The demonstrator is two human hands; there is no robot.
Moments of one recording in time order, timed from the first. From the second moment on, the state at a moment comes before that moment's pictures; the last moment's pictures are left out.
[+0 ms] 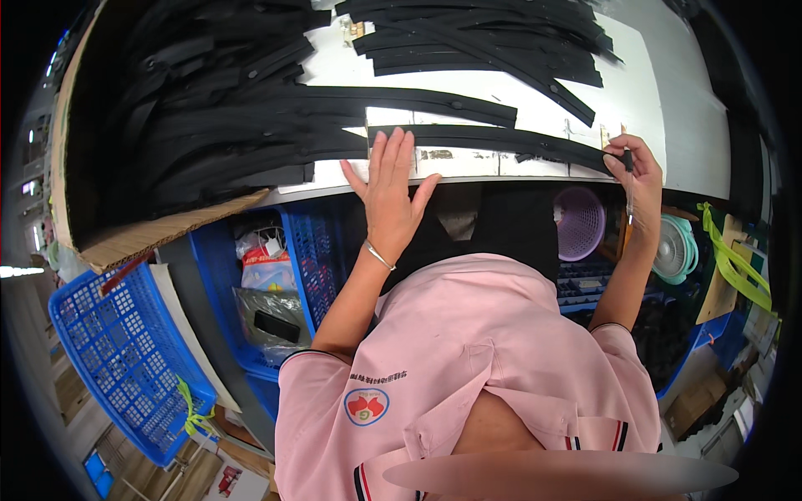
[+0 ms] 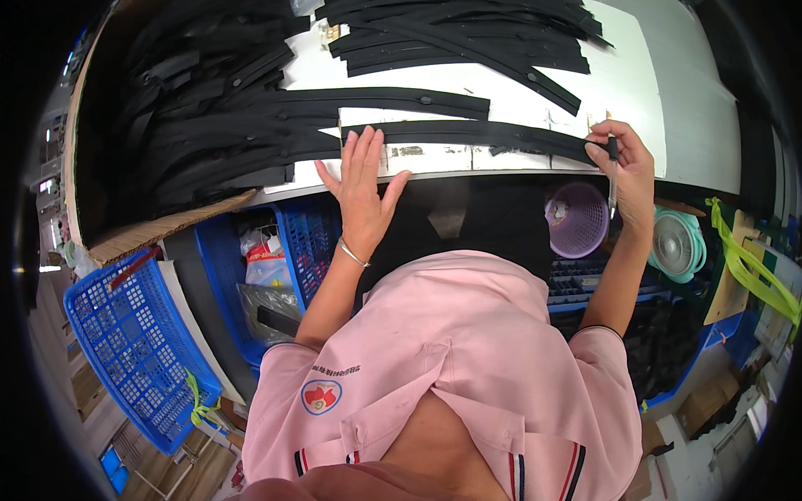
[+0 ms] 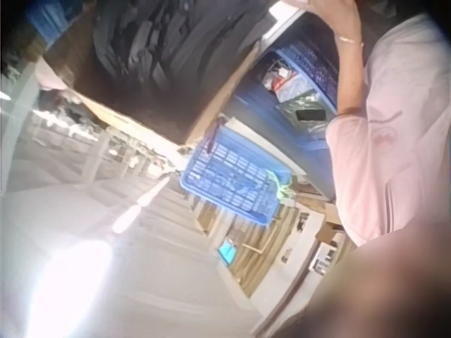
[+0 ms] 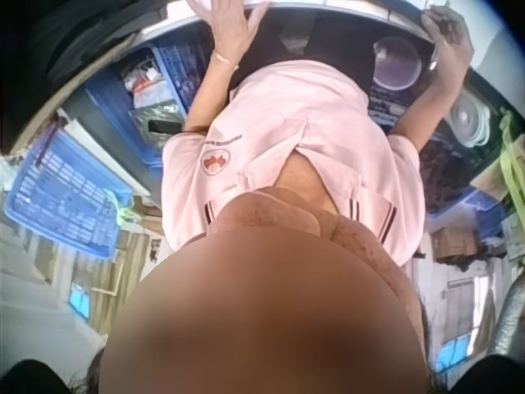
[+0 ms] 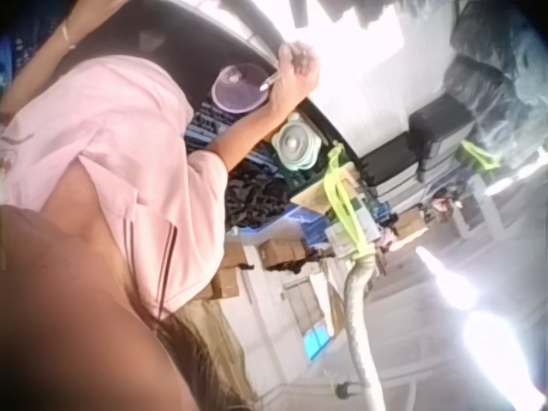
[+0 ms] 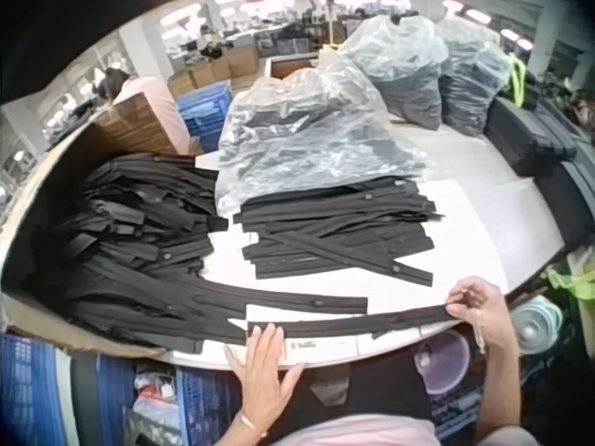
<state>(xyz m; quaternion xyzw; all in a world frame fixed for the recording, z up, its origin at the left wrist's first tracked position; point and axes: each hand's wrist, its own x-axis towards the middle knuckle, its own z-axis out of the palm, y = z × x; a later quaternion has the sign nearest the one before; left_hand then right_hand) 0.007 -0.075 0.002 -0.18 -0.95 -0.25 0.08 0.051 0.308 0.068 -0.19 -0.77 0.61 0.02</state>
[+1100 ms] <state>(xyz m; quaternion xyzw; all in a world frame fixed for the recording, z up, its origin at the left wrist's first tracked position) 0.009 -0.080 -0.015 -0.18 -0.96 -0.16 0.12 0.052 0.254 0.020 -0.07 -0.93 0.18 0.32</state>
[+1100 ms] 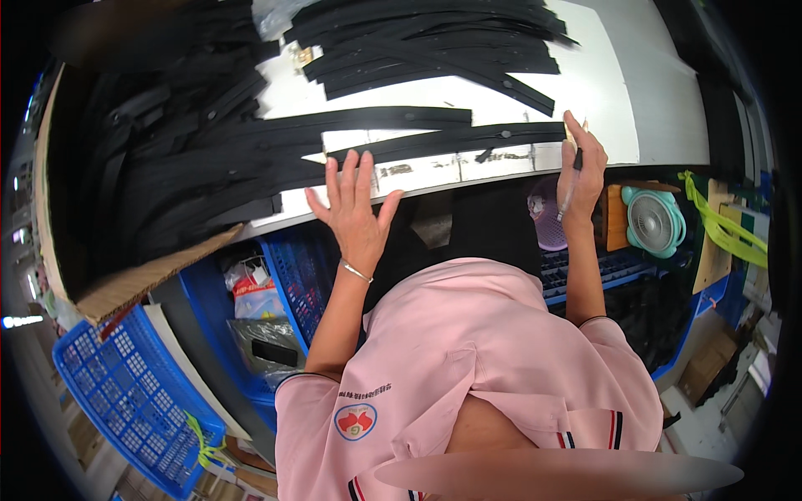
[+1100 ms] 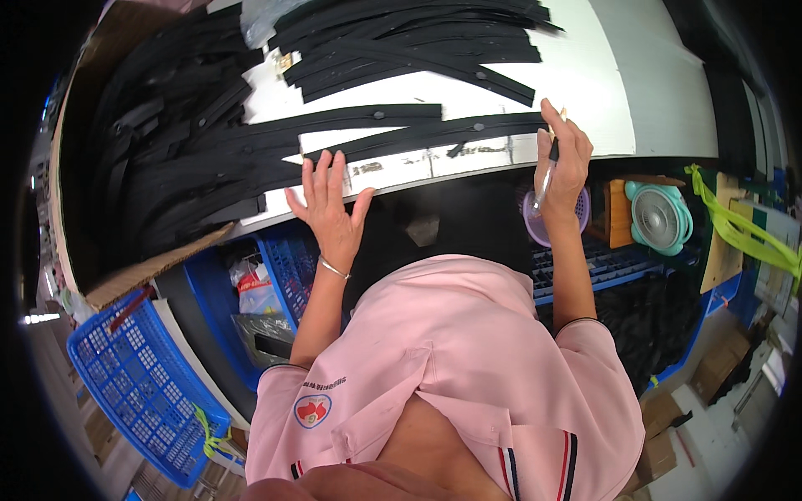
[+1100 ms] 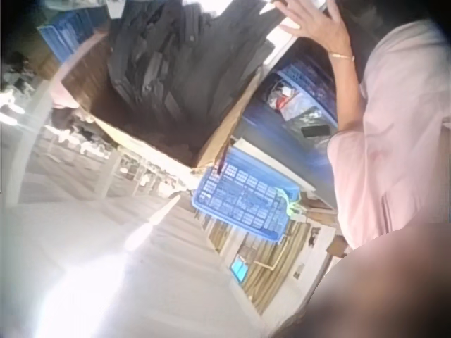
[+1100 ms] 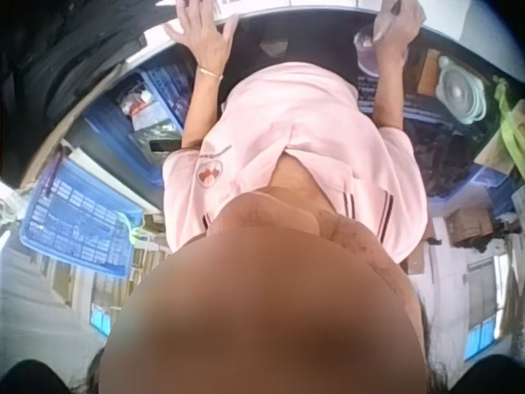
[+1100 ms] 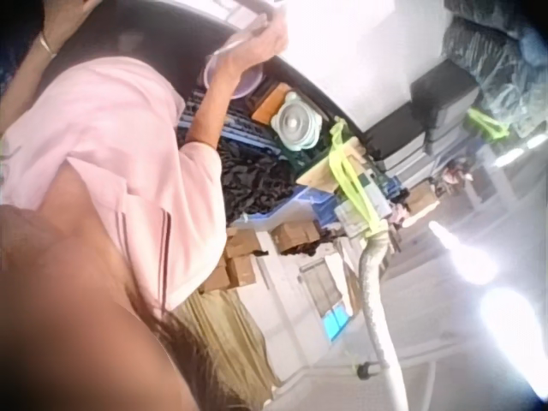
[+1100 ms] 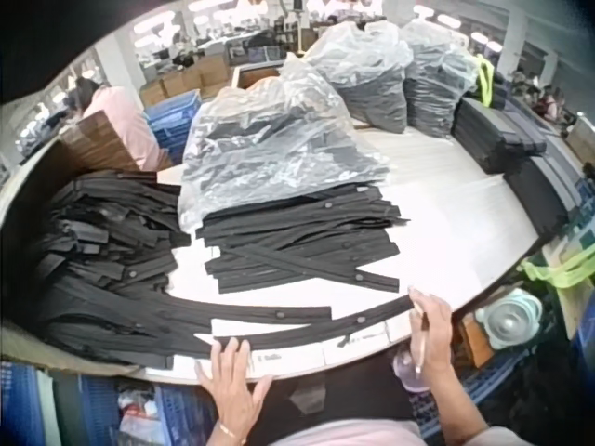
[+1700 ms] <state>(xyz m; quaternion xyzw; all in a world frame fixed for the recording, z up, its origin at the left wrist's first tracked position) 0.008 -0.080 -0.018 -0.16 -0.95 -0.23 0.14 -0.037 0.081 0.008 -0.02 -0.82 0.57 0.08</state>
